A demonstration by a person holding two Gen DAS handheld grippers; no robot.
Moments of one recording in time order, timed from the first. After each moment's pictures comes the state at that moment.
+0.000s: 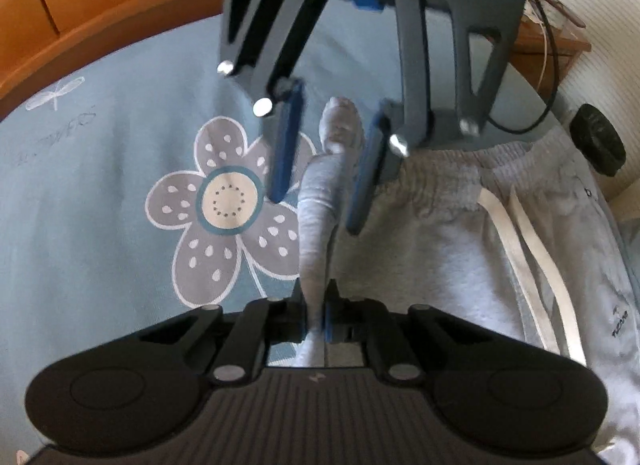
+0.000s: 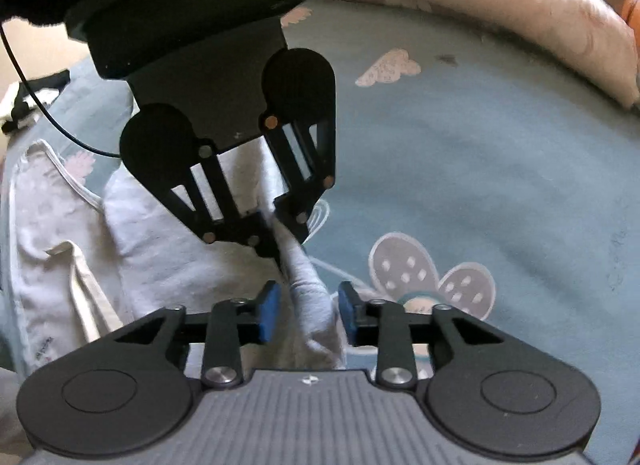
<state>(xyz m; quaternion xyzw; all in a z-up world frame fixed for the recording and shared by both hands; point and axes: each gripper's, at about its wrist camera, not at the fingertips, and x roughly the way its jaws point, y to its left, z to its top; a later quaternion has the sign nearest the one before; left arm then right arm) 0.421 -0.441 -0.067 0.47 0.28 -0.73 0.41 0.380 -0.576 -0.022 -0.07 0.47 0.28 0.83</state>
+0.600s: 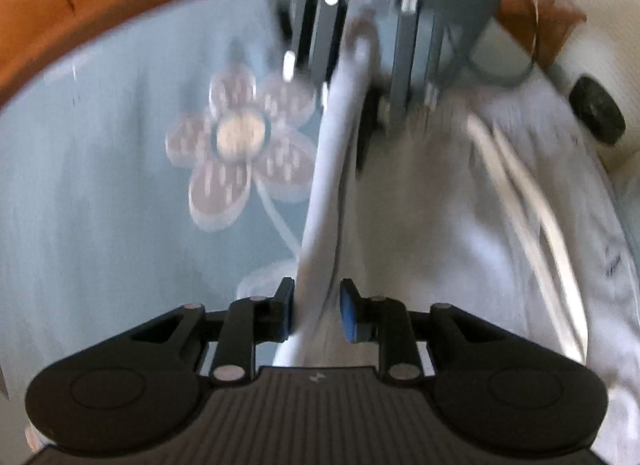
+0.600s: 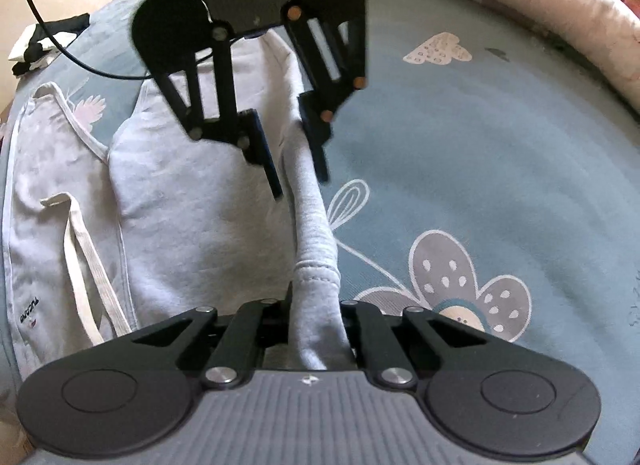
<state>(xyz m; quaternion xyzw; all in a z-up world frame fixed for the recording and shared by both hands) 0.457 -0.405 -0.064 0.51 0.30 -0.70 0.40 0.386 -0.550 -0.040 -0.12 0.50 0.31 0.80</state>
